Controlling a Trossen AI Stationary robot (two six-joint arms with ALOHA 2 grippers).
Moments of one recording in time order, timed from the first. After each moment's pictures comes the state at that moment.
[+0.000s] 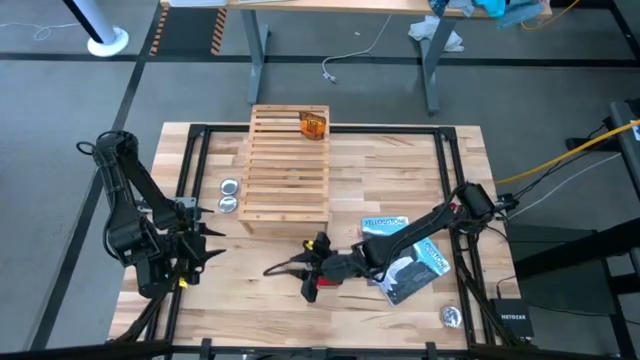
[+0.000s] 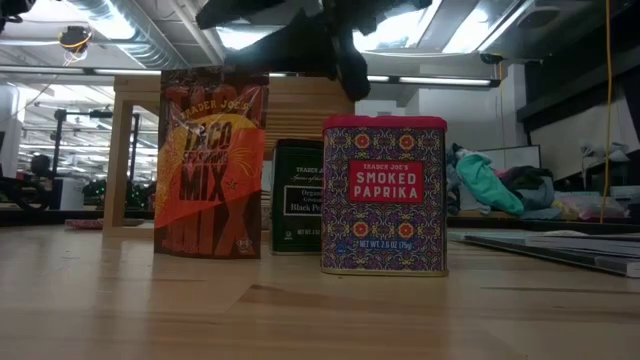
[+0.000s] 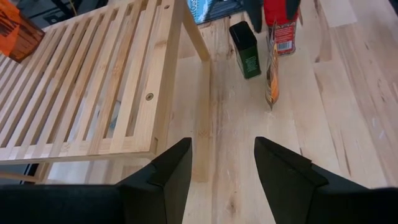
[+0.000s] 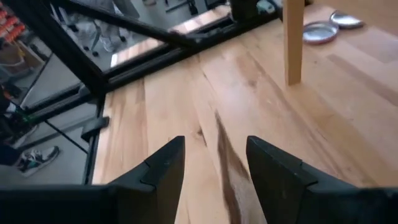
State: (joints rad) left arm -1.11 1.09 1.01 -1.24 -0.92 -0.90; right arm 0.41 1.98 1.31 0.22 0.41 0.60
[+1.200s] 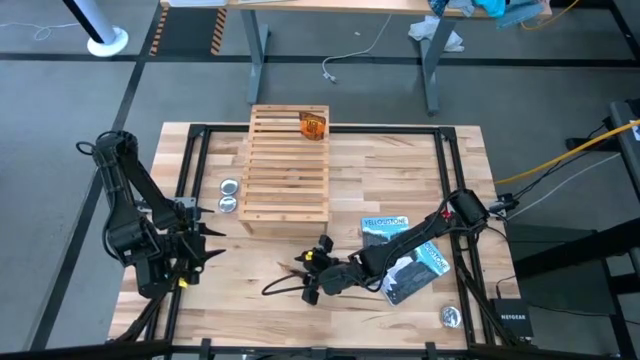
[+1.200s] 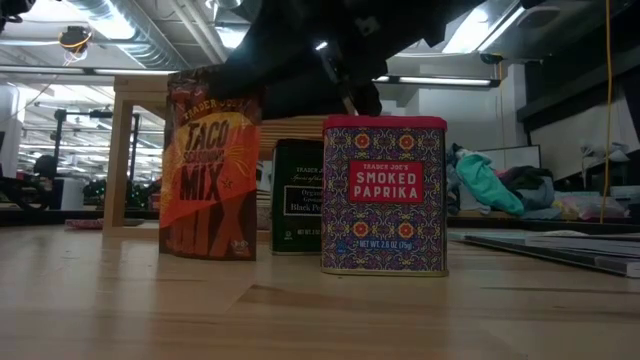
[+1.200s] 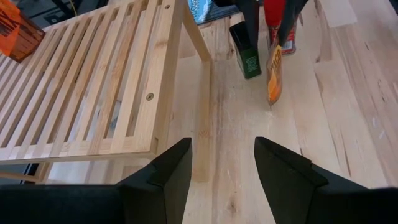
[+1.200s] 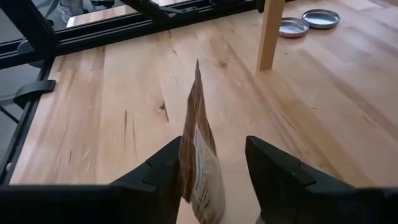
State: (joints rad) left arm -1.11 1.09 1.01 -1.24 -0.92 -0.90; right arm 0.44 2.05 1.31 0.18 0.55 0.49
